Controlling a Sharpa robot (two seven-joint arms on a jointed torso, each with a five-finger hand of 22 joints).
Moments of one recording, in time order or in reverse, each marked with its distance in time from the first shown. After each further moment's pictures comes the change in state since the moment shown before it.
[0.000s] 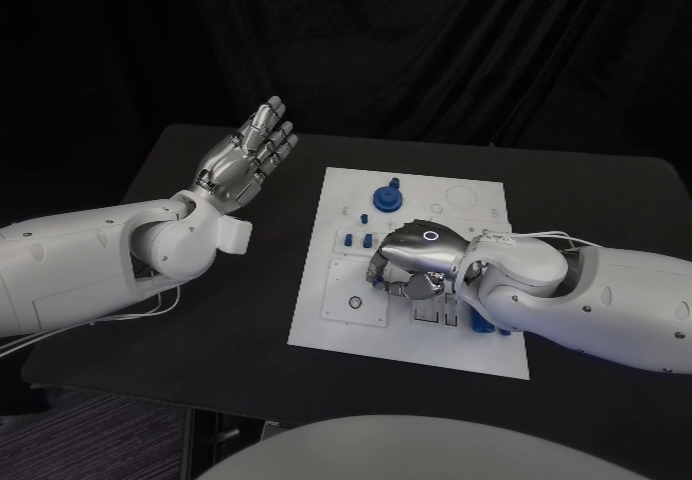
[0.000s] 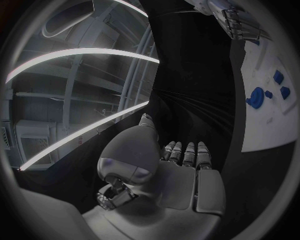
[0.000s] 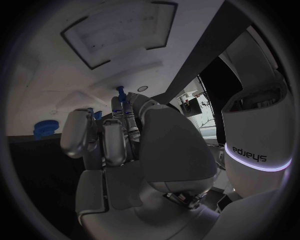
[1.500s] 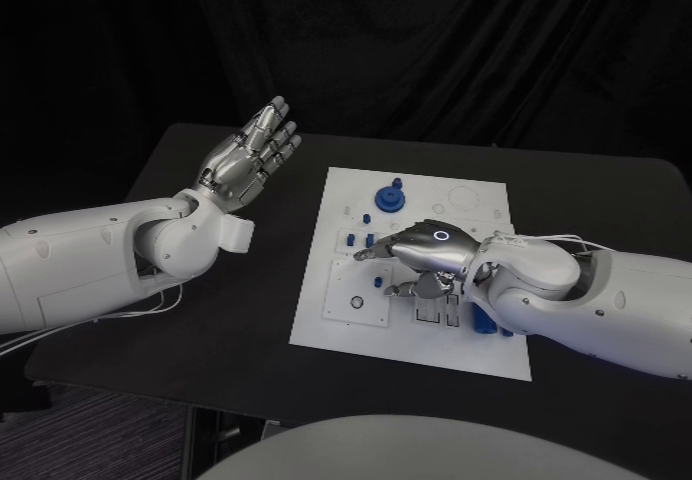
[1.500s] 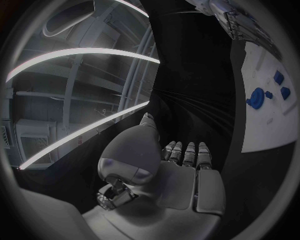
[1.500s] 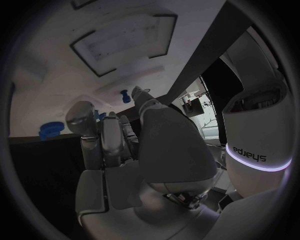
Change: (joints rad) left arm 0.000 0.002 0.000 -0.007 0.001 0.011 0.000; left_hand 0.038 -0.006 0.011 -0.011 0.043 0.014 0.000 0.000 0.003 0.003 0.010 0.000 0.001 0.002 0.037 0.000 0.001 -0.016 0.000 0.029 0.000 0.001; right arm -0.002 -0.031 0.000 0.014 -0.001 -0.019 -0.015; right_hand 0.037 -0.051 -0.214 0.126 -0.136 -0.464 -0.055 -0.086 -0.106 -0.495 0.065 -0.041 -0.022 -0.048 0.027 -0.069 -0.097 0.016 -0.096 0.030 -0.215 0.000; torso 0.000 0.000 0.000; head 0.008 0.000
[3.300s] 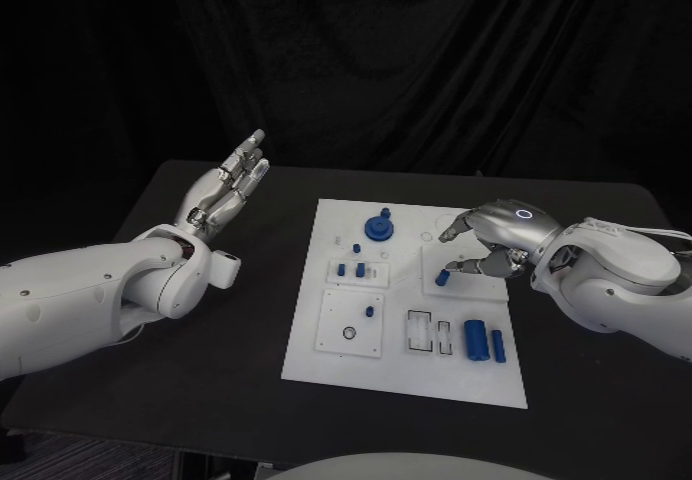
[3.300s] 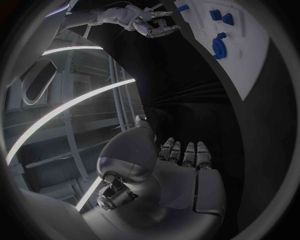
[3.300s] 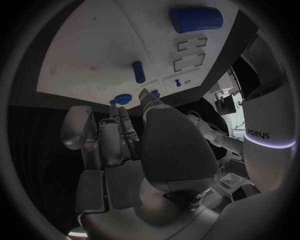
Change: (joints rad) left arm -0.009 -0.009 0.000 -0.018 -0.376 -0.436 0.000; left_hand -0.139 0.026 -0.115 0.015 -0.192 0.070 -0.077 0.008 0.012 0.000 -0.082 0.000 0.000 -0.003 -0.050 0.000 0.000 0.048 -0.002 -0.056 0.000 -0.005; right arm 0.120 -0.254 0.000 0.051 0.038 -0.023 -0.139; right_hand -0.076 0.037 -0.026 0.078 -0.004 0.307 0.105 0.048 0.012 0.168 -0.004 0.185 -0.017 0.050 0.026 0.060 0.054 0.000 0.069 0.022 0.141 0.000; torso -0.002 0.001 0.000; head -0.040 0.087
